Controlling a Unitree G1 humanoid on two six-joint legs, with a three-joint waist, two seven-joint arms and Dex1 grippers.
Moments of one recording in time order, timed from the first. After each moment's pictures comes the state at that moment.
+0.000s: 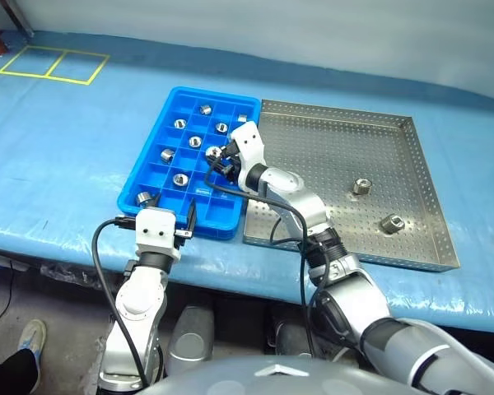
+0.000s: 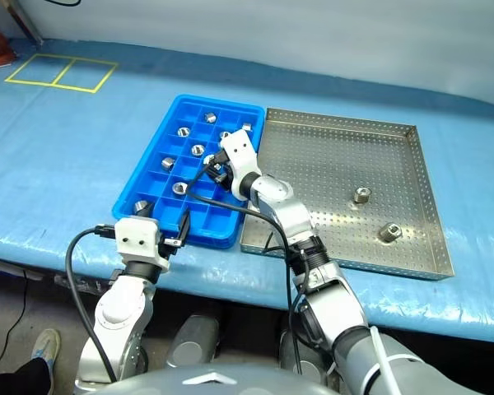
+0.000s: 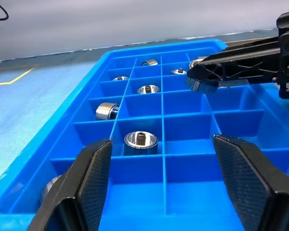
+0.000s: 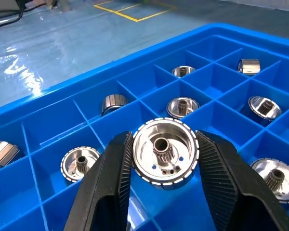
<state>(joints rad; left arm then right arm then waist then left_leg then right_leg) 0.29 0.08 -0.13 -0.56 0.08 0.25 -0.04 -0.69 0.04 0.19 0.38 0.13 0.36 0.39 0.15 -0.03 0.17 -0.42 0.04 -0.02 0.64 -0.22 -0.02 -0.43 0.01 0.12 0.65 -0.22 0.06</state>
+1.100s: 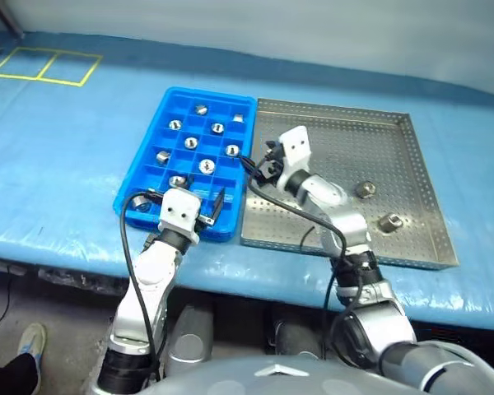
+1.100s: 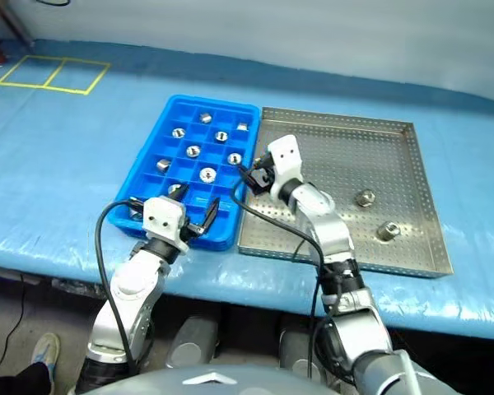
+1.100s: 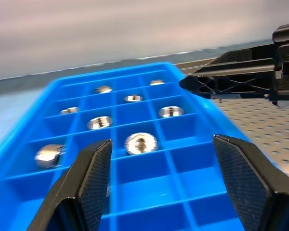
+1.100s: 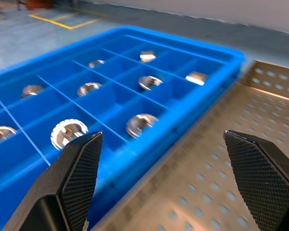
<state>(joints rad) 0.06 0.14 -0.18 -0.41 0.01 0.25 -0.25 -0.43 -0.14 0.06 0.03 0.16 0.45 0.39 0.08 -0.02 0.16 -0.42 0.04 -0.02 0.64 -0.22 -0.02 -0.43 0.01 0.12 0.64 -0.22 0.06</state>
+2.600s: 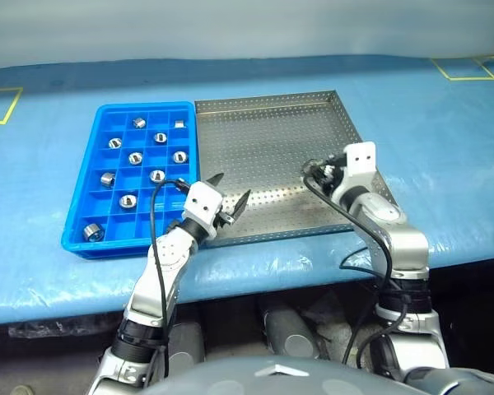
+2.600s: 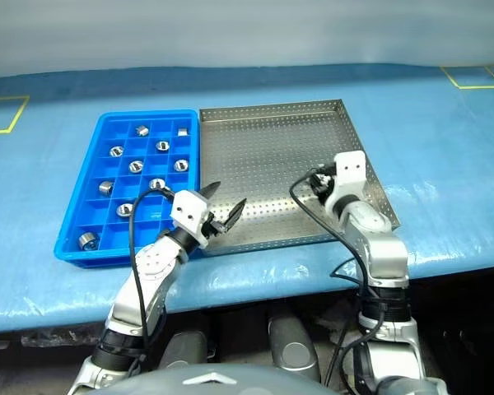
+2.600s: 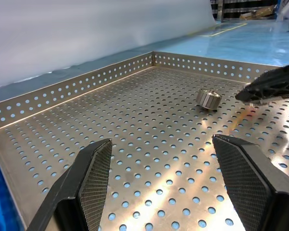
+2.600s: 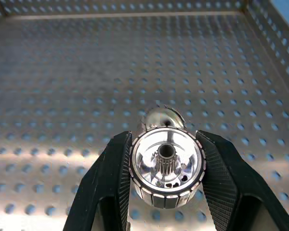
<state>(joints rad) -0.04 0.12 -0.22 -0.25 -0.02 0.18 -0.31 -0.34 -0.23 -0.10 -0.15 0.22 0.66 0.24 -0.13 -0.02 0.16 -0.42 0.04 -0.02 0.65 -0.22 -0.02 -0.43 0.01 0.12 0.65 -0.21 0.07</state>
